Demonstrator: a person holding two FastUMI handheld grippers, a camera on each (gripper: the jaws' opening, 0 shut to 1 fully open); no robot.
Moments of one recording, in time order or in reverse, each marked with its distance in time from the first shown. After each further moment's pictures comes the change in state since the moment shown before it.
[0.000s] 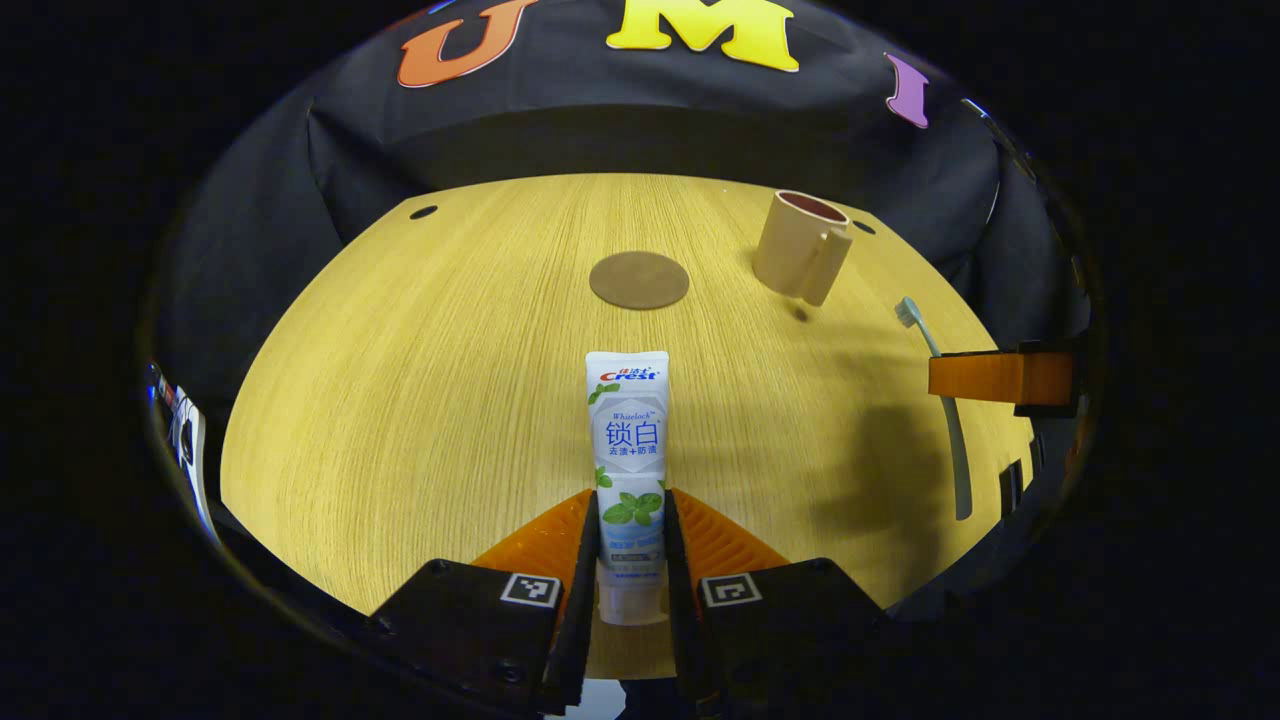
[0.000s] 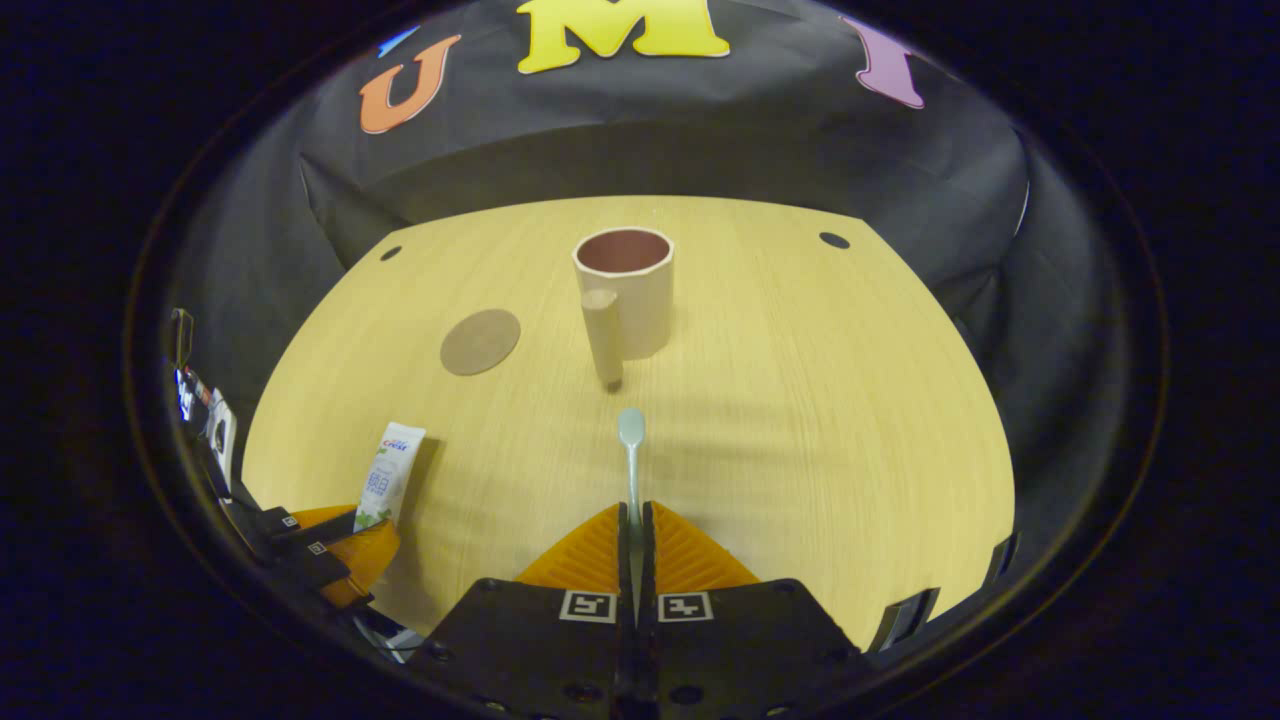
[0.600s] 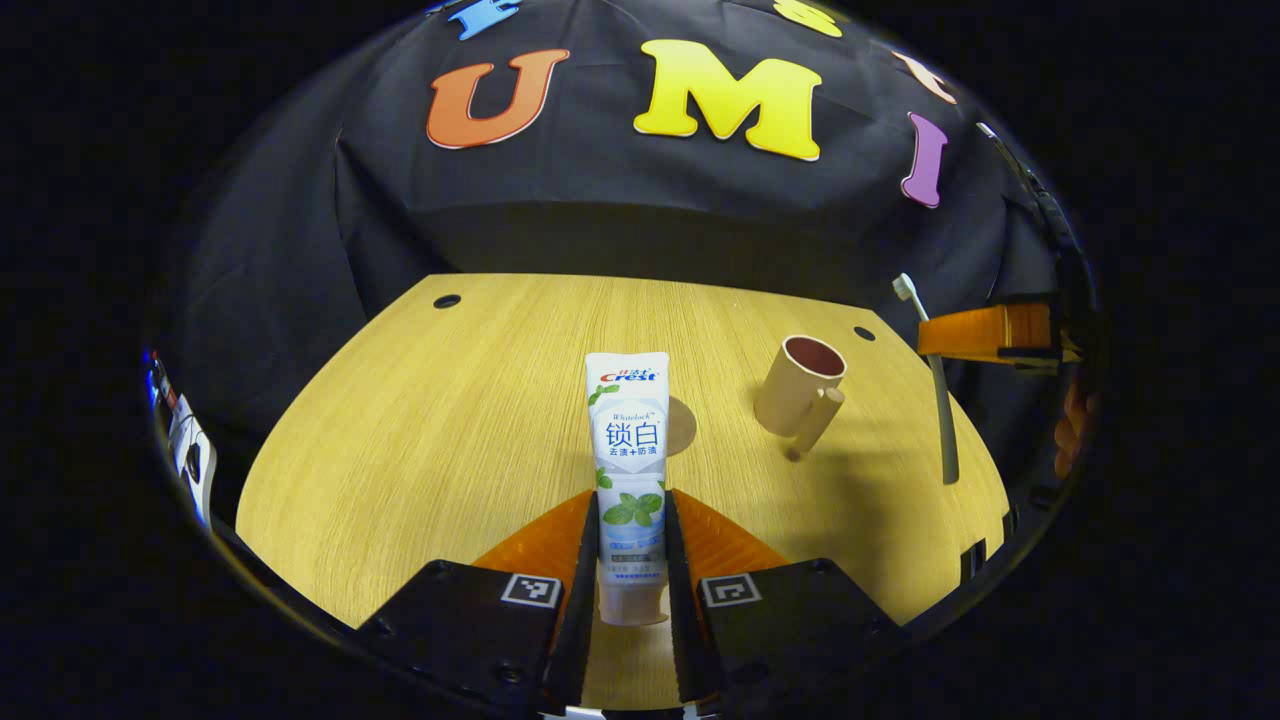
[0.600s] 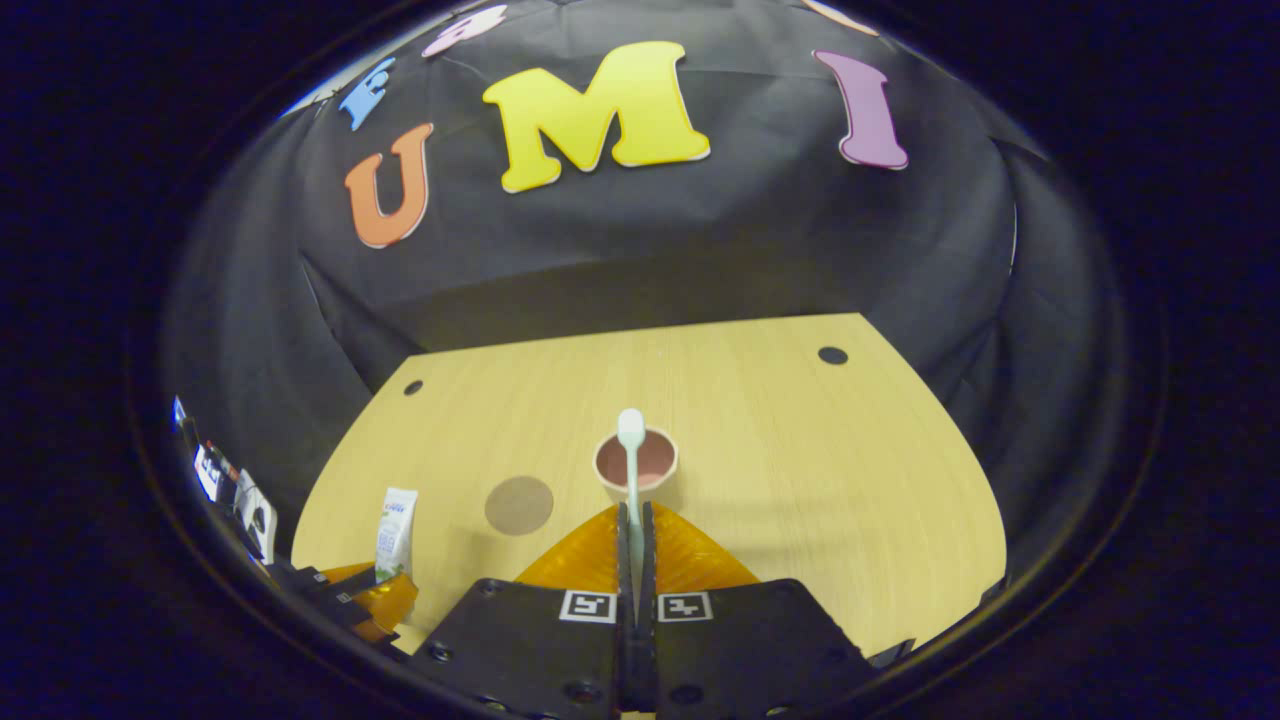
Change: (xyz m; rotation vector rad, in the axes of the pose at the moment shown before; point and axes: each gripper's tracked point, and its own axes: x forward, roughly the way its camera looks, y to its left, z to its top) left arm -0.025 0.008 0.120 -0.036 -0.253 0.011; right arm -0.040 0.007 0.167 0.097 -0.324 0.081
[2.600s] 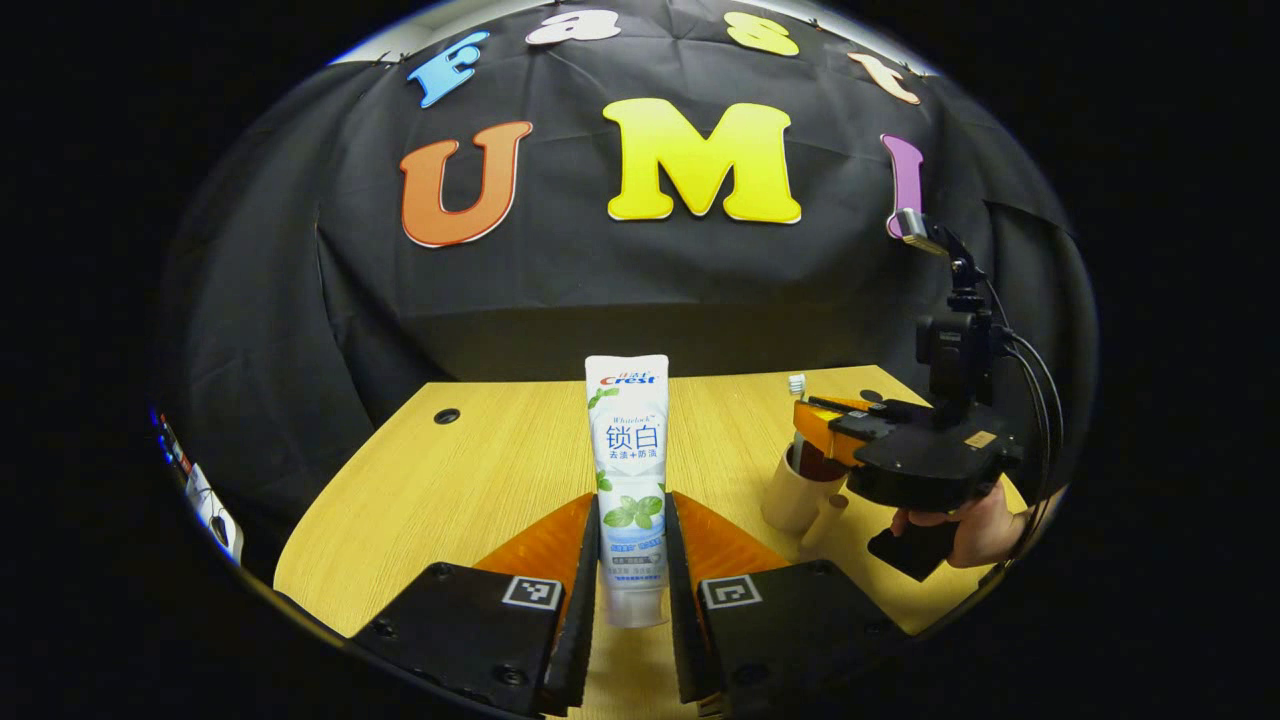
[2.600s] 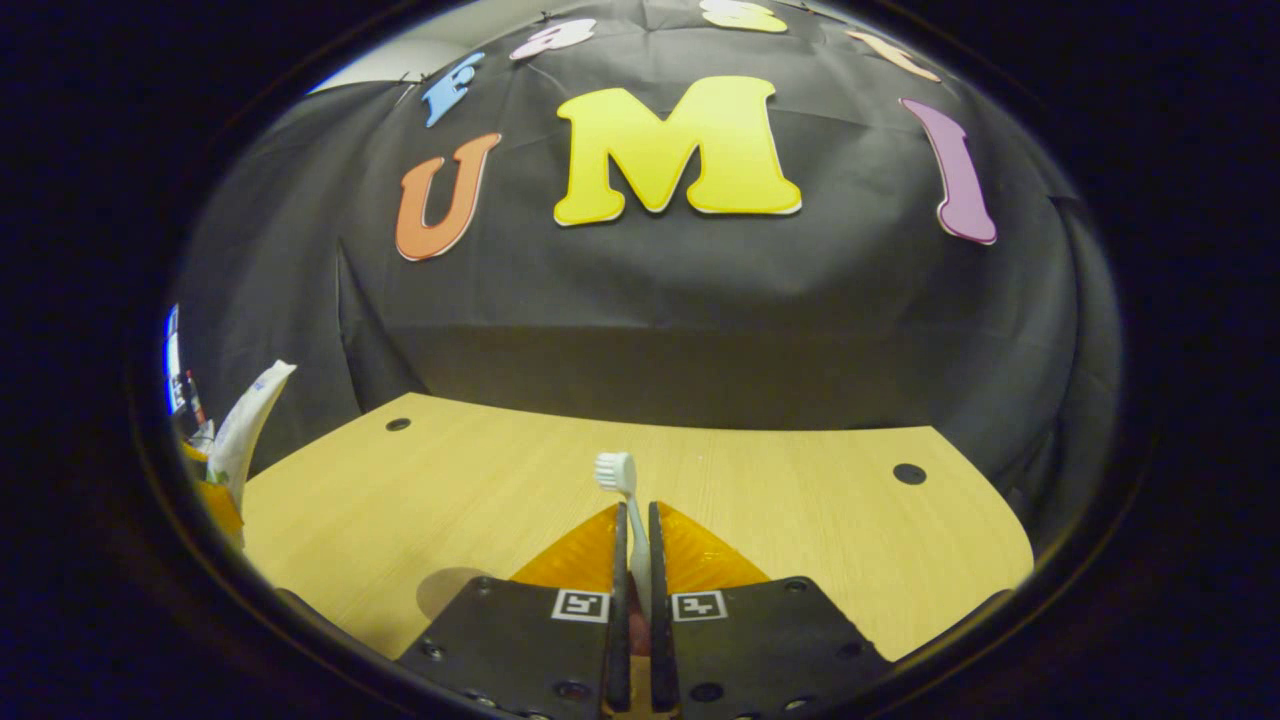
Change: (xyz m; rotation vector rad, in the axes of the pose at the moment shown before) left arm 0.019 -0.014 0.096 0.120 -0.229 0.021; right arm 0.126 0.023 0.018 -0.191 -0.277 0.102
